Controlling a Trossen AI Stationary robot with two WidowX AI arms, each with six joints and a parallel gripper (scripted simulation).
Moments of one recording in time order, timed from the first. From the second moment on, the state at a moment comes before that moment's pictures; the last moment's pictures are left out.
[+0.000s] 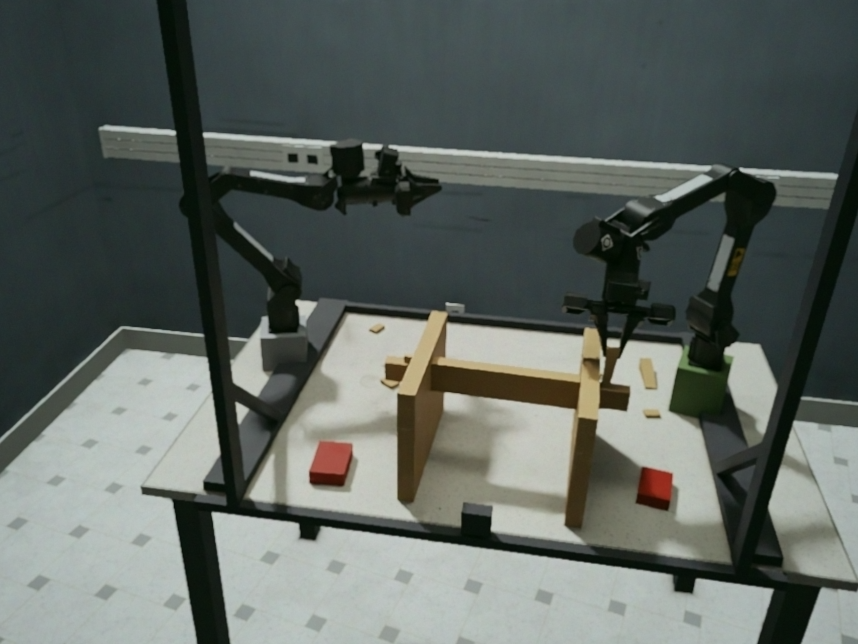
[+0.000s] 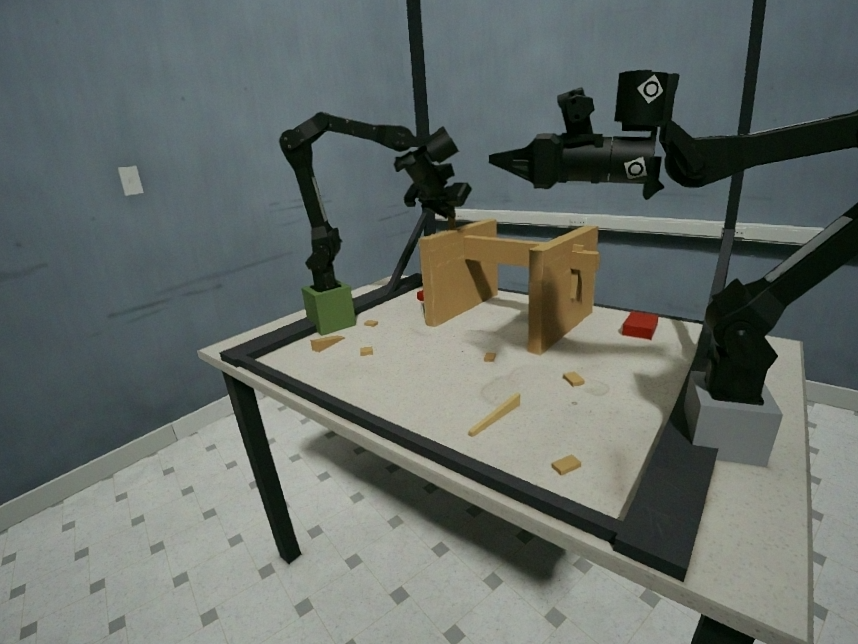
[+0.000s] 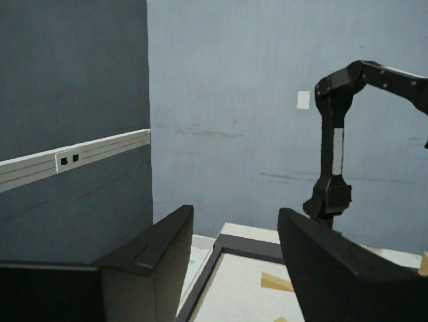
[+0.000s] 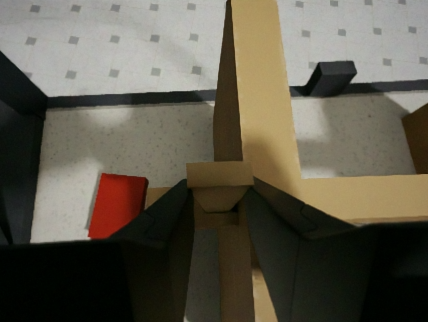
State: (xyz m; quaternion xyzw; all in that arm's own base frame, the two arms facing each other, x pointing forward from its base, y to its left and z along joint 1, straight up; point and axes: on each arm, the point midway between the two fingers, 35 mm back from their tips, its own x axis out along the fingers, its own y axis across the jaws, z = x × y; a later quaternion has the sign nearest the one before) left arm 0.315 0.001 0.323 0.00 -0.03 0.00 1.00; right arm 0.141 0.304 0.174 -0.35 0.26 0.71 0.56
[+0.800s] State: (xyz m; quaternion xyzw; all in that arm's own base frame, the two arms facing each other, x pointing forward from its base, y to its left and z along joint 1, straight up) left arm 0.315 0.001 0.323 0.00 -0.03 0.00 1.00; right arm 0.141 0.304 0.173 -0.35 0.26 0.71 0.56
